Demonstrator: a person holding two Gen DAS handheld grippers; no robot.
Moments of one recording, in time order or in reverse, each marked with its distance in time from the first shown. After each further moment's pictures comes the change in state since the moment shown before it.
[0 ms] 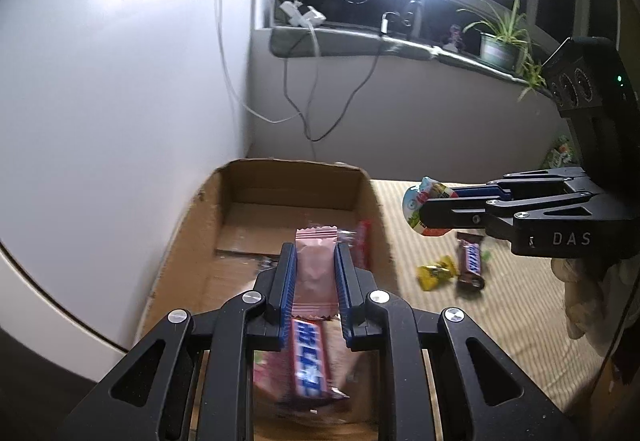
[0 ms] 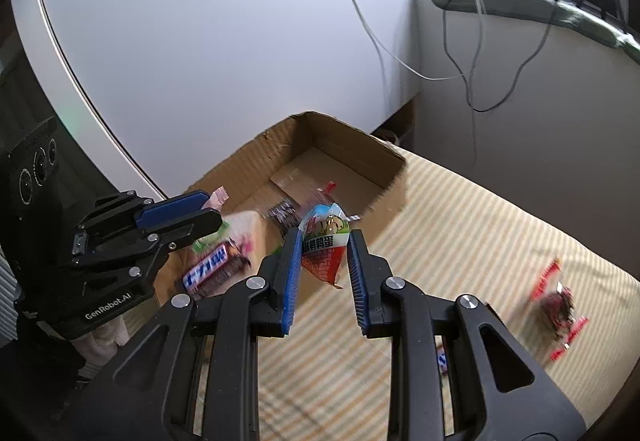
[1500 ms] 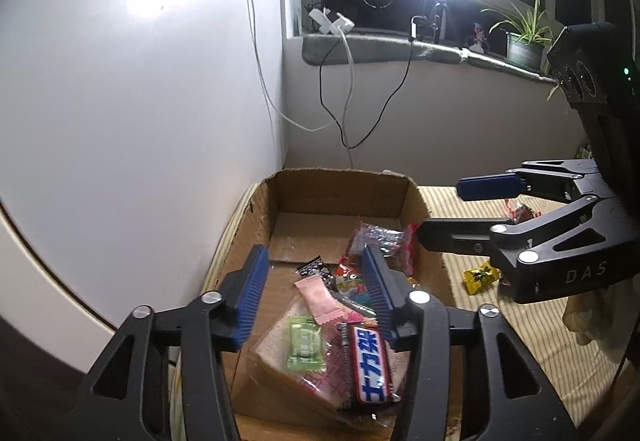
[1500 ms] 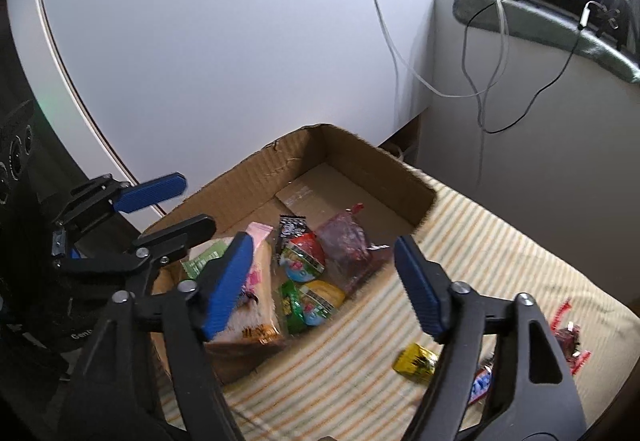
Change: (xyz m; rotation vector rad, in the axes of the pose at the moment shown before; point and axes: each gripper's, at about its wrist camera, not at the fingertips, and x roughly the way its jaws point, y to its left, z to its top) left arm -0.008 0.011 0.005 0.028 -0.037 0.117; right arm 0.021 0.025 0.021 -0.069 -0.016 -0.056
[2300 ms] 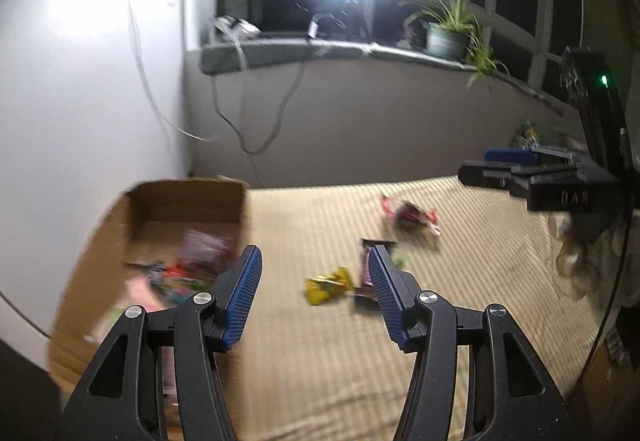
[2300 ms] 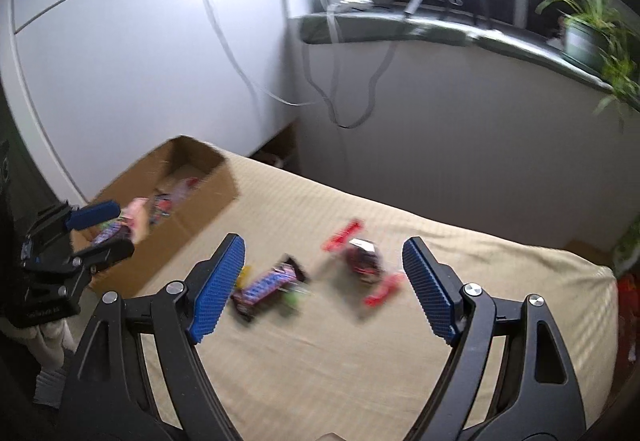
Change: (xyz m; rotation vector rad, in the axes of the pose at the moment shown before) left arm 0.000 -0.128 -0.003 0.056 0.006 -0.221; right arm -0.135 -0.136 -0.089 0.164 -0.107 -0.274
